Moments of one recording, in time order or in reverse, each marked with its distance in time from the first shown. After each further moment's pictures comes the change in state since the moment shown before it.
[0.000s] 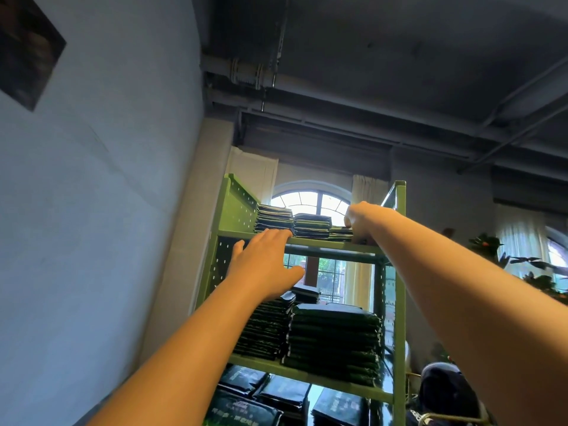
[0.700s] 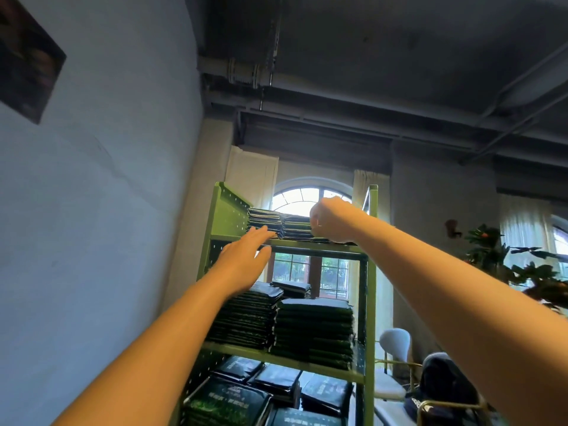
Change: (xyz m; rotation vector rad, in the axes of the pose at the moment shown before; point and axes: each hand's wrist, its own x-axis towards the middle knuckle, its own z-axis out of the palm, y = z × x) left_hand -0.005 -0.007 -0.008 -0.302 0.033 0.012; right_hand -0.045 -0.012 -0.018 0.111 0.193 -0.335
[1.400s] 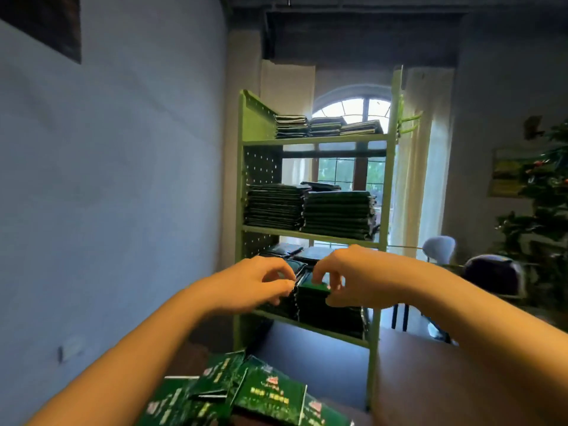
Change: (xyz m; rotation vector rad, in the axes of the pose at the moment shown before) left_hand -0.181 0.011 0.022 -0.127 -0.538 -0.206; right_hand -0.215 -0.073 0.043 0.272 -0.554 -0.279
